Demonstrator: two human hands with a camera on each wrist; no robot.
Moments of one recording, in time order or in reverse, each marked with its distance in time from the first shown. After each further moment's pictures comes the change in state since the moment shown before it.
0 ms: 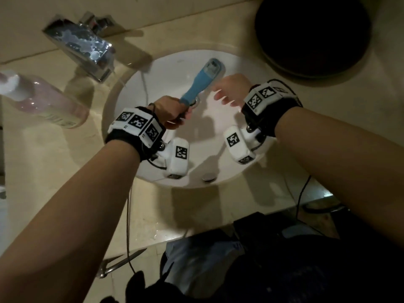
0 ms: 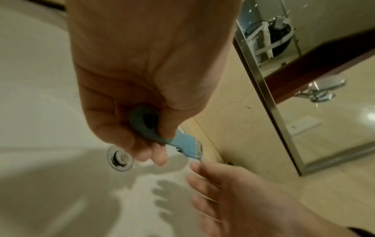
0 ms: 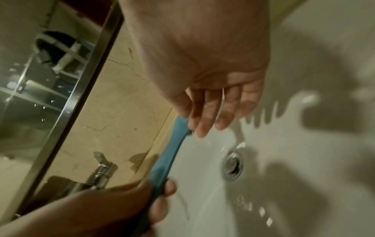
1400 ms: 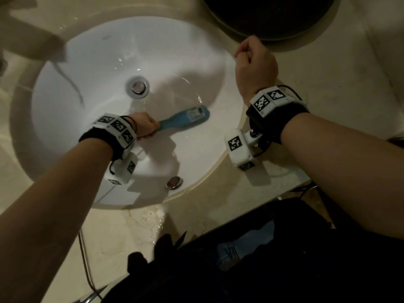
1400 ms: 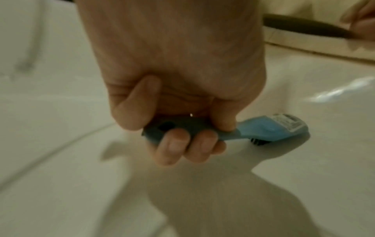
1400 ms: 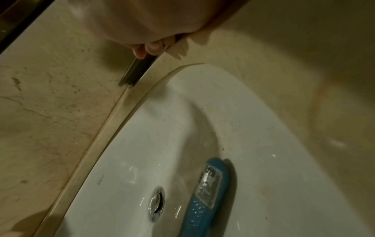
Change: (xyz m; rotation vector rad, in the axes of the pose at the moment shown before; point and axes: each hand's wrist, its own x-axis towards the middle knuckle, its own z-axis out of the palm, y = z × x) left_hand 0.103 -0.035 0.055 0.816 -0.227 -0.060; right_hand 0.005 0.104 -0.062 -0.114 0.837 -0.241
